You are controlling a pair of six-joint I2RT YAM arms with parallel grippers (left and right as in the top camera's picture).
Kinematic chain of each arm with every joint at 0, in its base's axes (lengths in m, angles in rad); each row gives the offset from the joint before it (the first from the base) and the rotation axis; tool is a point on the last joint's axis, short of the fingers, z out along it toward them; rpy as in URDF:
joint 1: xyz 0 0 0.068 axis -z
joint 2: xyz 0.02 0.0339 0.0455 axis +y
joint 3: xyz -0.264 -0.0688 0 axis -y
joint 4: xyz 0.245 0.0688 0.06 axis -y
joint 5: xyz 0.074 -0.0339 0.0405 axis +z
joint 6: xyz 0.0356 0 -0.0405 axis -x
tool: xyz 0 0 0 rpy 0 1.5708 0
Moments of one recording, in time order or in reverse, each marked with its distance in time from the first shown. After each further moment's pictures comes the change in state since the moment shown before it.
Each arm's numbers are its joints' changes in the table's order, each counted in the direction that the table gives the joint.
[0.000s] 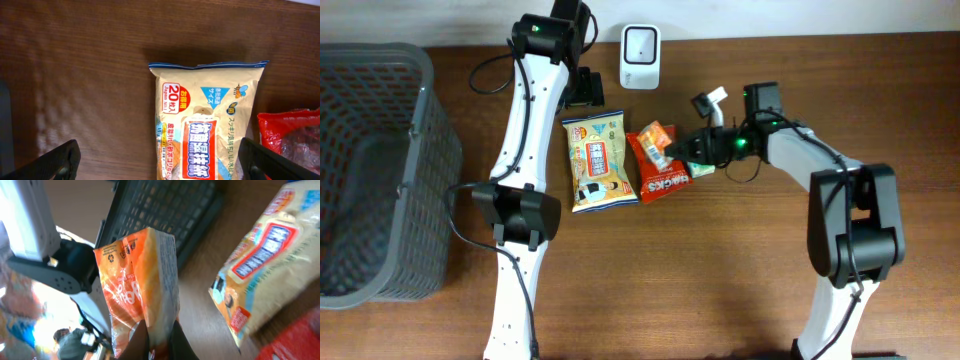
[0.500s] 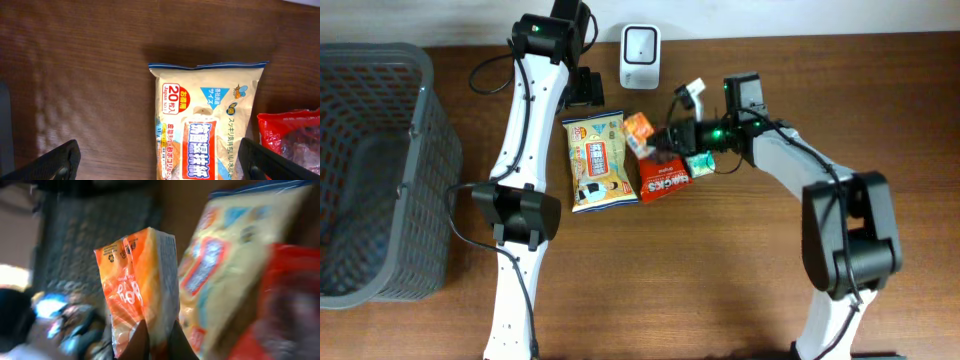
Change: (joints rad) left arm 0.000 0.000 0.000 0.001 0.000 0.000; right arm -0.078 -0.058 0.010 0.123 -0.407 -0.276
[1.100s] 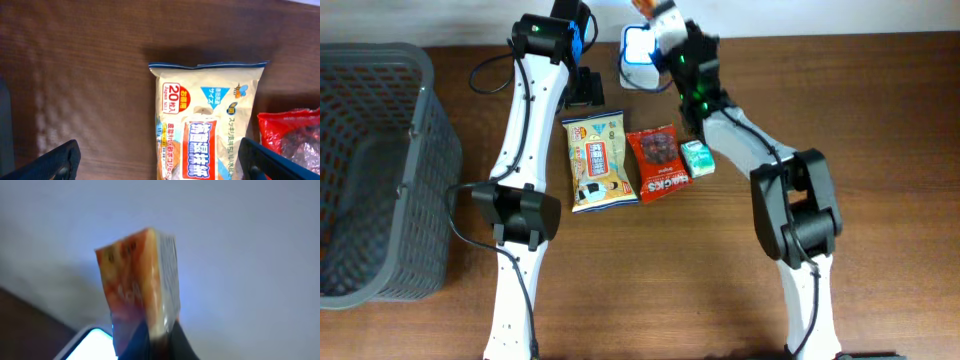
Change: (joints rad) left arm 0.000 0.000 0.000 -0.002 0.000 0.000; right arm -0.144 0.293 0.430 0.660 -1.192 0.715
